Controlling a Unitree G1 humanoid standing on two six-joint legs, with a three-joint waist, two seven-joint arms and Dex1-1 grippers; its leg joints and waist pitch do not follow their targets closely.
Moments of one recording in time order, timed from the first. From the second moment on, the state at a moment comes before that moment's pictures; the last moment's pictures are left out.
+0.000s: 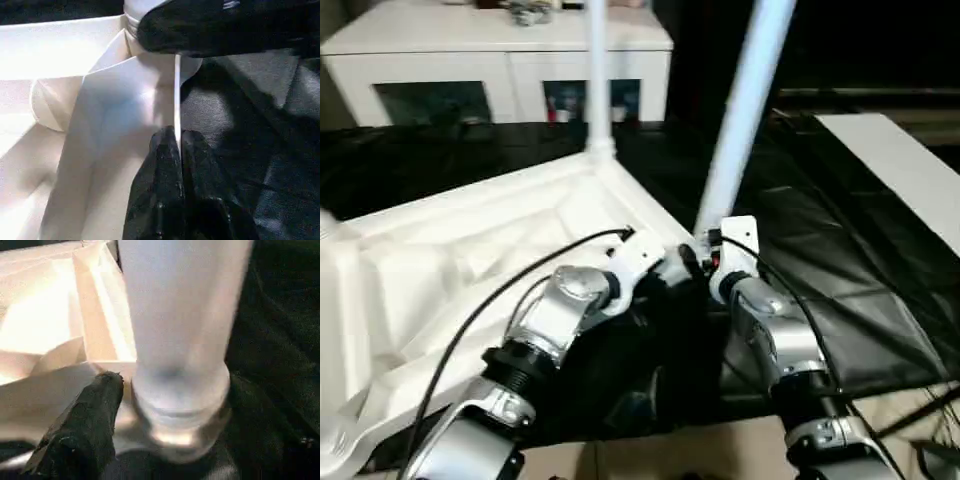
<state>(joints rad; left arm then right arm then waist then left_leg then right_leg) -0.60 0.16 -0.31 0.51 0.10 0.39 -0.65 -0.46 0.01 0.02 0.47 0.07 0.28 0.17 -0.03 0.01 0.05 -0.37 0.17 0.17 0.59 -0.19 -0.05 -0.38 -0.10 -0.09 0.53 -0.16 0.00</state>
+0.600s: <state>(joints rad) -0.47 0.45 -0.39 0.21 -0.02 0.36 -1.14 -0.31 -0.41 0.21 0.19 0.16 0.31 0.87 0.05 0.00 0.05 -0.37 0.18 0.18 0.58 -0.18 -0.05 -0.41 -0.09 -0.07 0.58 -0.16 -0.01</state>
